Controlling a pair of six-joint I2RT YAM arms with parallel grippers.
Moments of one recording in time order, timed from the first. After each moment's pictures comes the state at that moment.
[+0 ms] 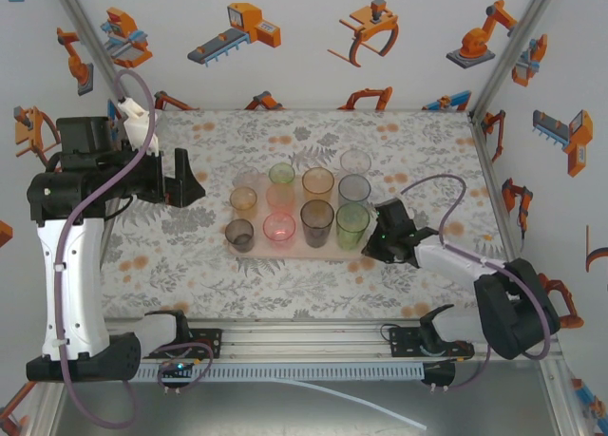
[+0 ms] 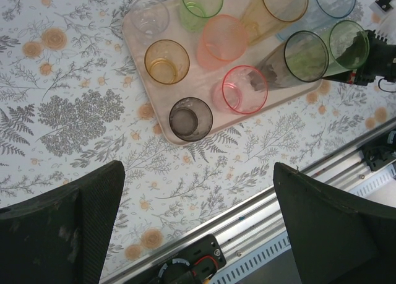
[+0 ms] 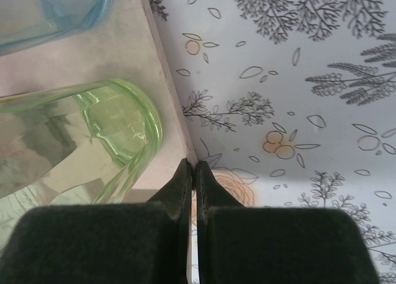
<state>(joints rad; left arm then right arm) -0.03 1.16 1.67 -1.28 0.48 0.15 0.46 1.29 0.53 -0.25 -0.01 0.84</state>
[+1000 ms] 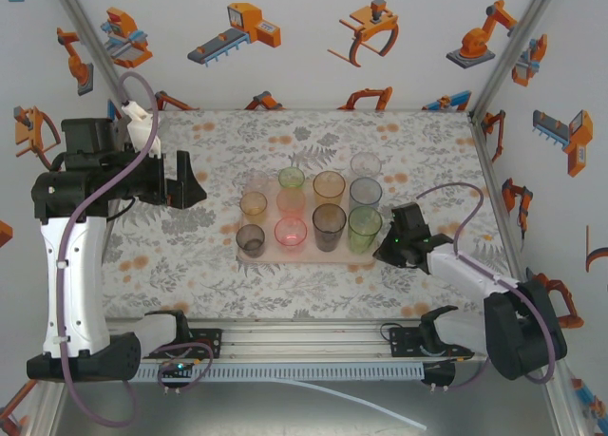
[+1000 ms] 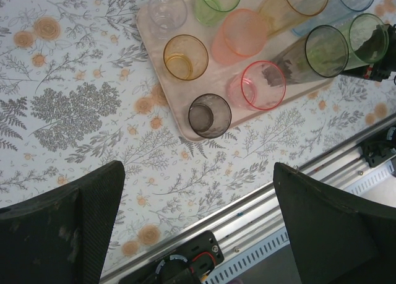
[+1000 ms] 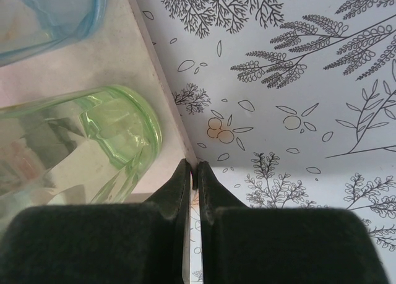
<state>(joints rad) -0.03 1.15 1.64 -1.27 0.48 0.15 0.36 1.17 0.48 -0.31 -0.04 0.80</state>
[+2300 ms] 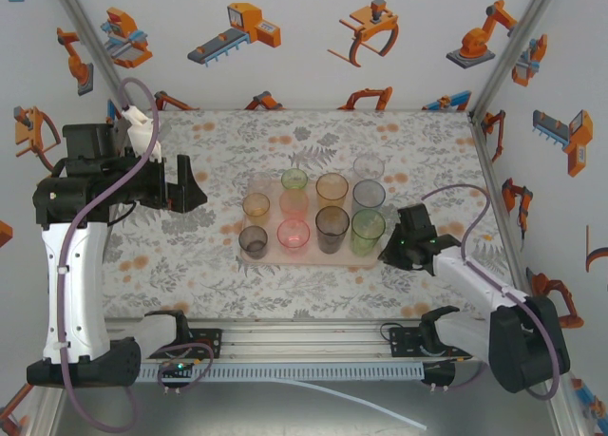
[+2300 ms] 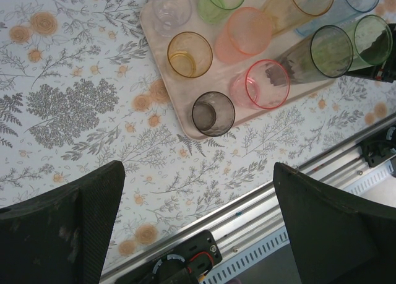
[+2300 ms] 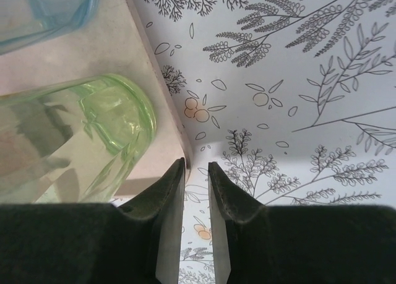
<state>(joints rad) -0.03 1.12 1.60 -1.26 0.48 0.13 0.32 1.09 0.49 -0.44 -0.04 0.76</state>
